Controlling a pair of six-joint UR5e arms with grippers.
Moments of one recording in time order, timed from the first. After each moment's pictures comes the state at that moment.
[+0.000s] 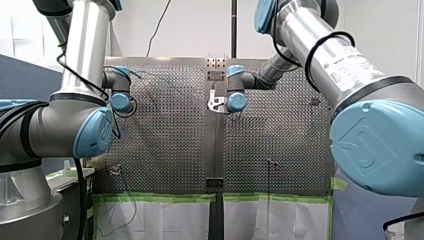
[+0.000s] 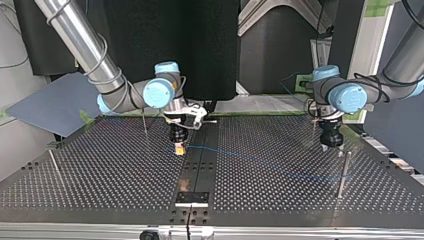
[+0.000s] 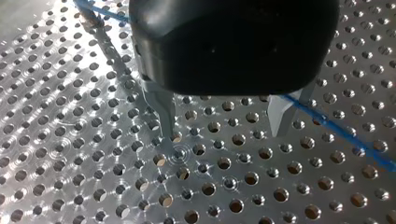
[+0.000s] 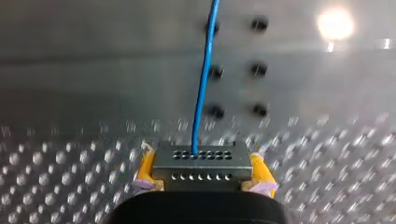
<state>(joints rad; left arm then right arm) 0.16 -1.85 -1.85 -2.58 -1.67 -2.14 2.23 -0.83 1.13 -0.26 1.73 1.66</state>
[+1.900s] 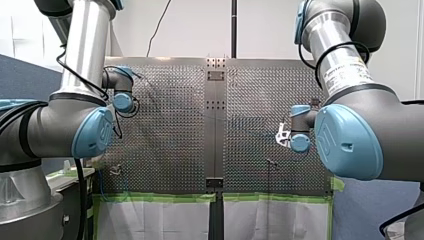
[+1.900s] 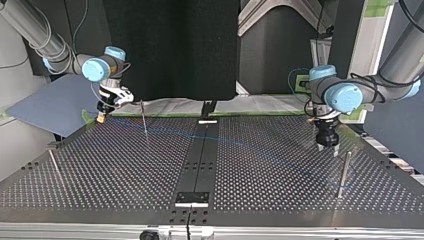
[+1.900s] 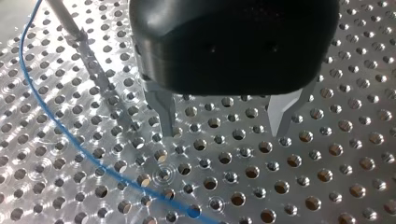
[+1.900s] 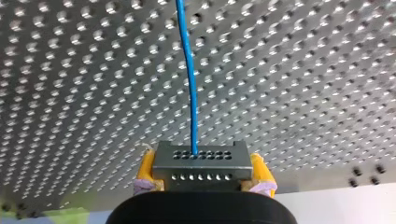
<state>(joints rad) 0.14 -1.86 -1.85 -2.58 -1.67 -2.12 1.80 -0.82 1.63 -0.76 1.76 1.76</state>
